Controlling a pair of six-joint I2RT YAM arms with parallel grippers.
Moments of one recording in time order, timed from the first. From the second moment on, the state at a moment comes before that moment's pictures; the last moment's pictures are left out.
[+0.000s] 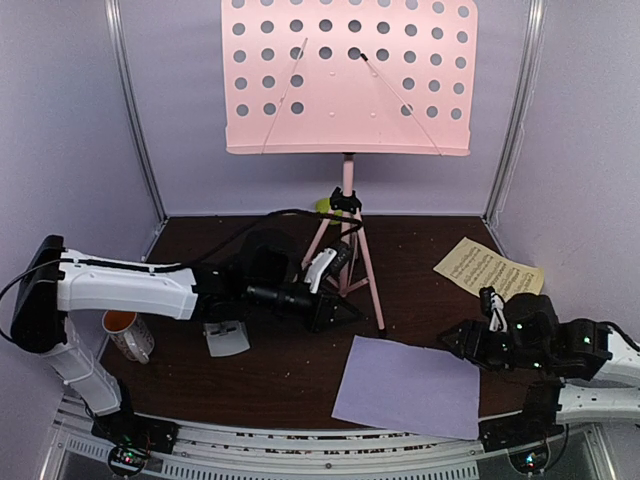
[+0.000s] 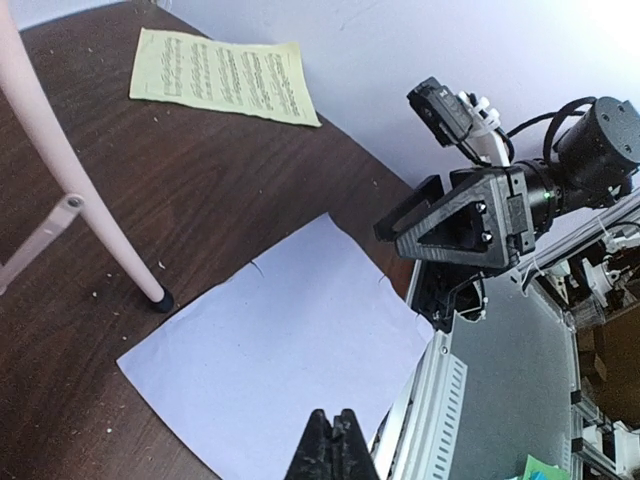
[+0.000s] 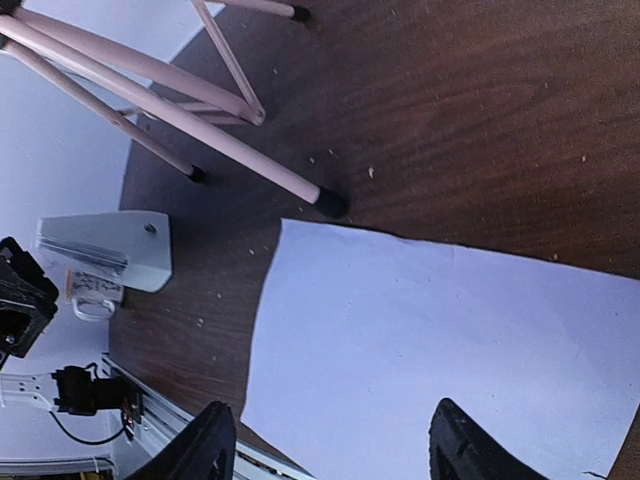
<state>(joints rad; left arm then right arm) -1.07 1.63 1.08 0.10 0.38 -0.44 0.97 0.56 0.44 -0.58 0.17 1.12</state>
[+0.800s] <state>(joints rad) -1.00 1.89 0.98 0.10 0.50 -0.67 0.97 0.99 0.42 -0.66 0.12 1.07</state>
